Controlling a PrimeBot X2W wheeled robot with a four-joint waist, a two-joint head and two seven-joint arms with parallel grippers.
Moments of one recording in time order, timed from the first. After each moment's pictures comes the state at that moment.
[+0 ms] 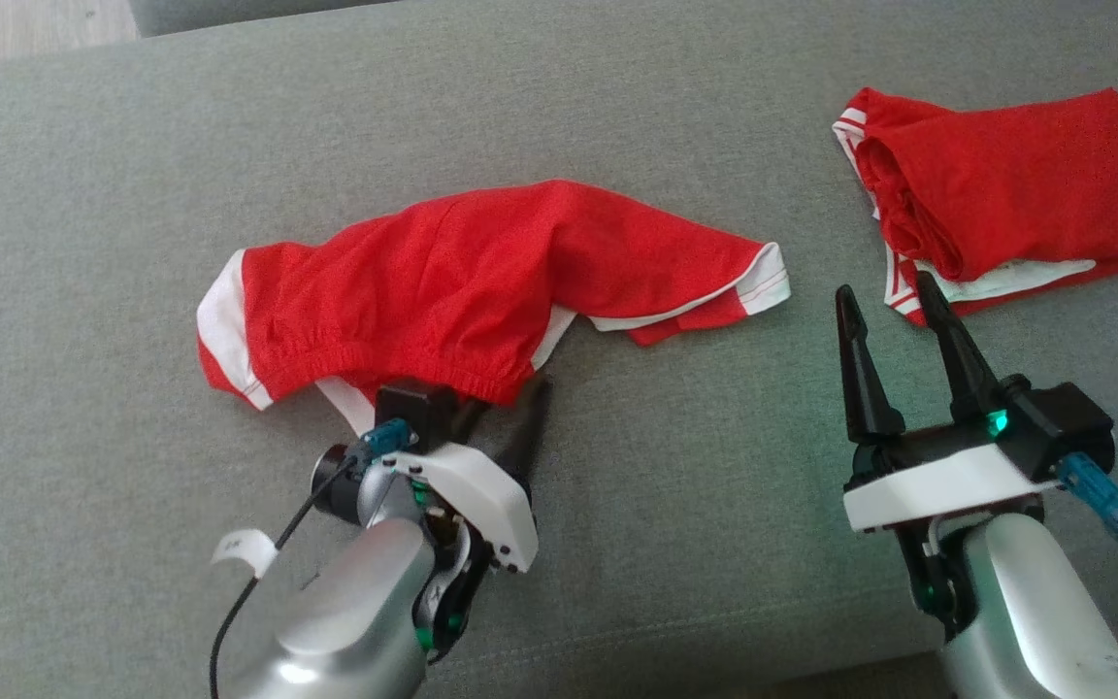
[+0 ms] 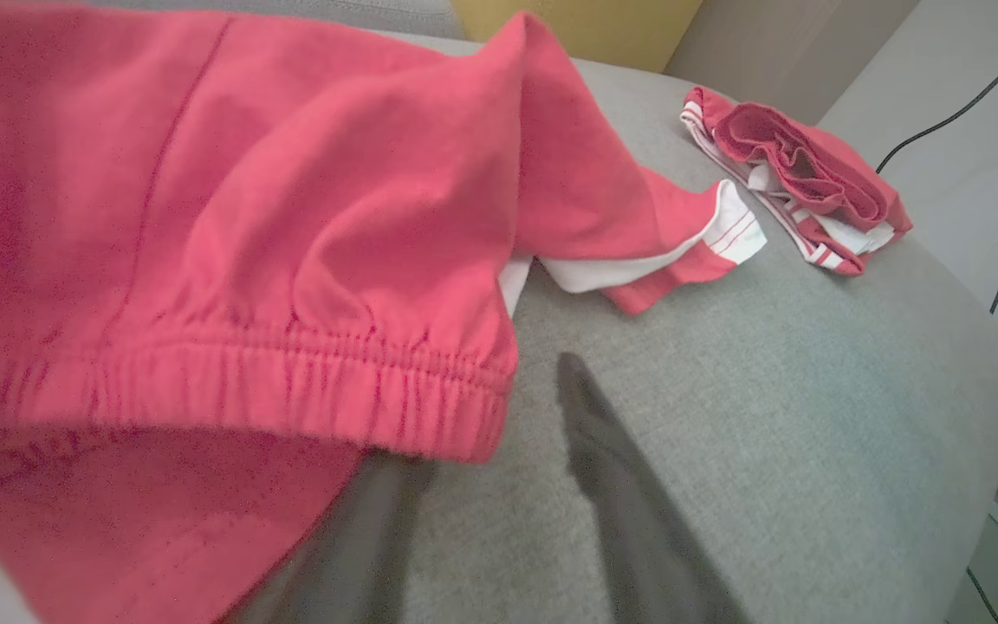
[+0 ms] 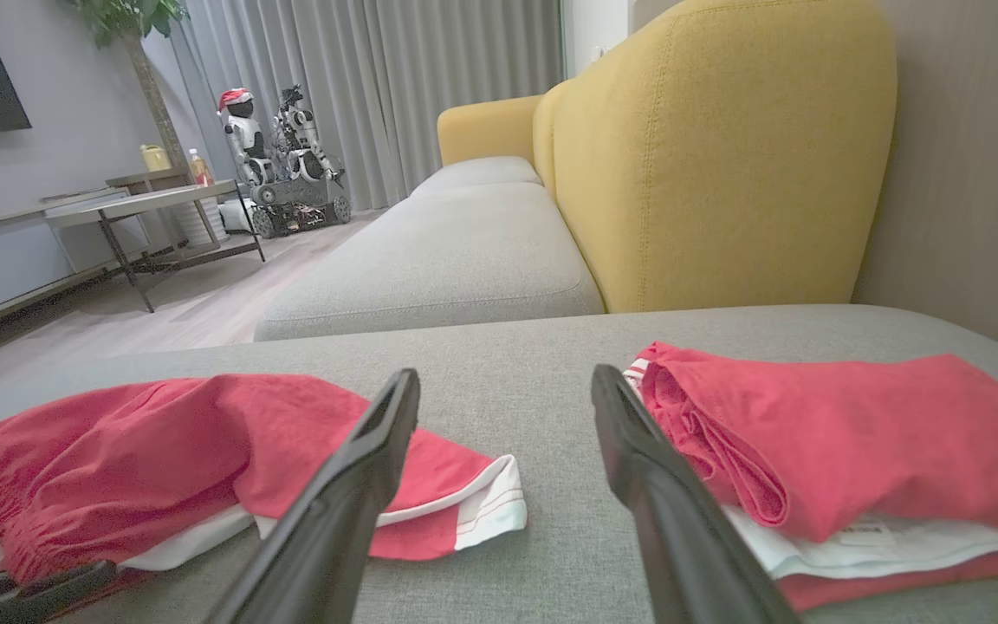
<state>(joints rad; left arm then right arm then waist) -0.46 0.05 -0.76 0.66 -0.60 0.04 -0.24 -0.20 -0.08 0.13 0.25 0.17 0.13 -0.25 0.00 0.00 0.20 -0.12</state>
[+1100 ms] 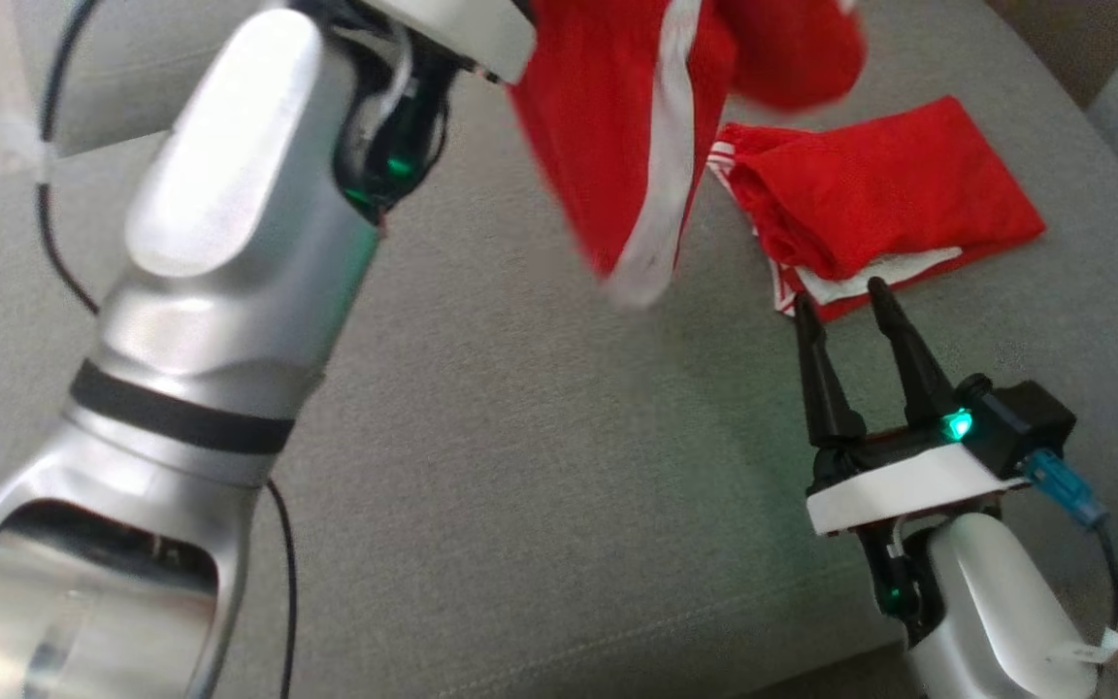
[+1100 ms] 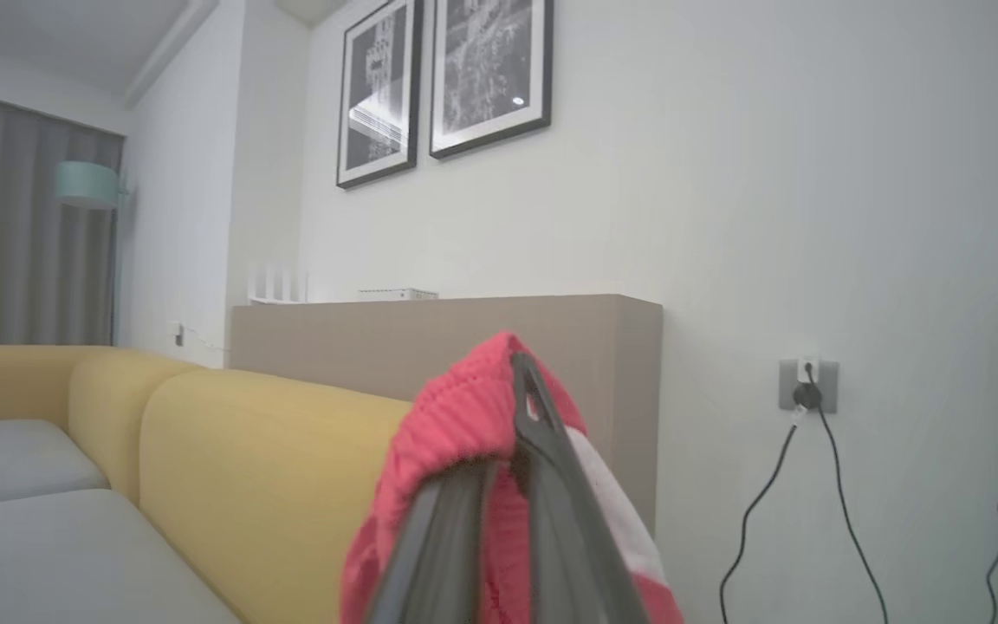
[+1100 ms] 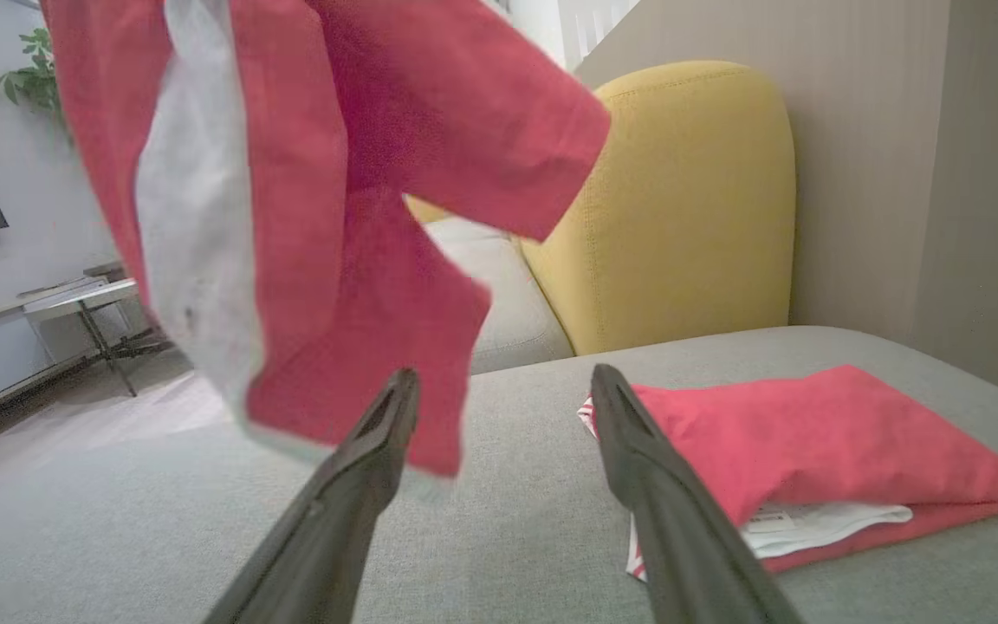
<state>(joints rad) -1.09 0.04 -0.54 0.51 -0.56 -0.07 -0.25 -0.22 -0.06 0.20 0.28 0.25 0.13 -0.25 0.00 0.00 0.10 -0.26</state>
